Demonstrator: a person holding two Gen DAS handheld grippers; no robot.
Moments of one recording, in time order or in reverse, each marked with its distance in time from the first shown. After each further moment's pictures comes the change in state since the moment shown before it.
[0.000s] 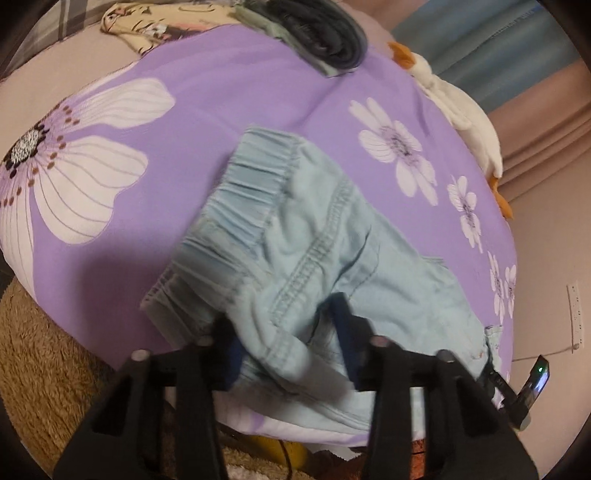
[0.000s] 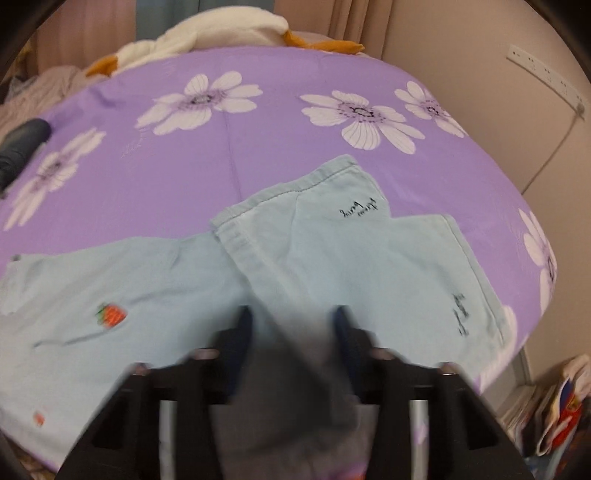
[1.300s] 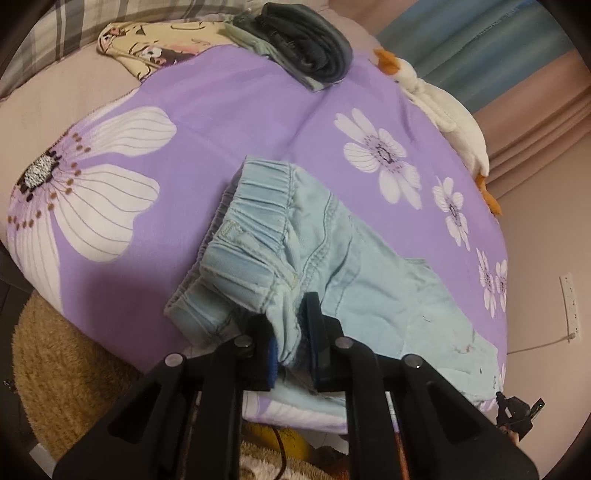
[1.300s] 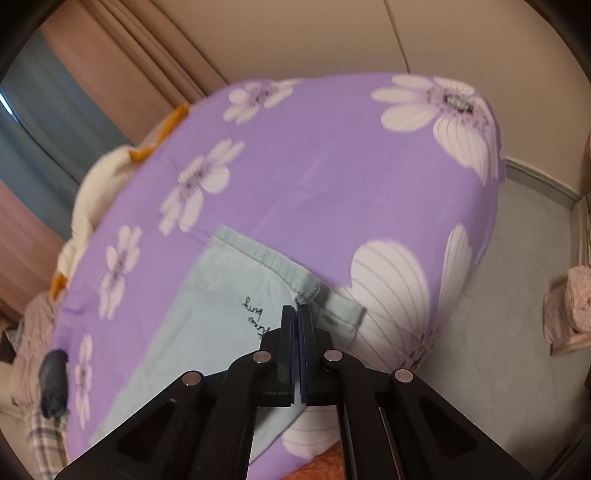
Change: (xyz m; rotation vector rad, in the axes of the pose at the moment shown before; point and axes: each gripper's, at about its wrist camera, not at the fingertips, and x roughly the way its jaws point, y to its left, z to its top) left arm -0.041 0.003 0.003 0.048 -0.018 -0.045; right arm -0.032 -0.199 -0.064 0.788 -0.135 0.191
